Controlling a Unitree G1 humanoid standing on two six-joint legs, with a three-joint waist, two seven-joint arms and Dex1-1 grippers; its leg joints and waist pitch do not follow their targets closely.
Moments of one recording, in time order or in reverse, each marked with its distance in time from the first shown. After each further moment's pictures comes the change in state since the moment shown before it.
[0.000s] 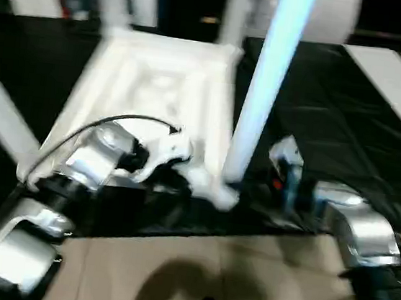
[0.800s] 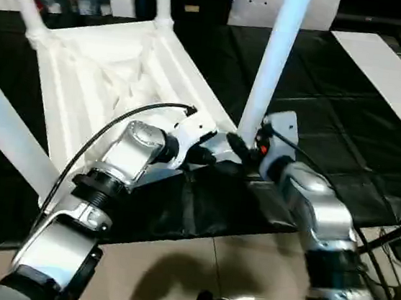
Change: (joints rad) left arm -0.032 -0.077 0.031 0.047 -0.003 -0.025 0.161; right arm 0.002 0.033 -0.003 0.014 -0.076 -0.141 -0.162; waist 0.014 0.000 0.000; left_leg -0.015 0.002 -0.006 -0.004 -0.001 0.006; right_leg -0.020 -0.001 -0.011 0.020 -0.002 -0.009
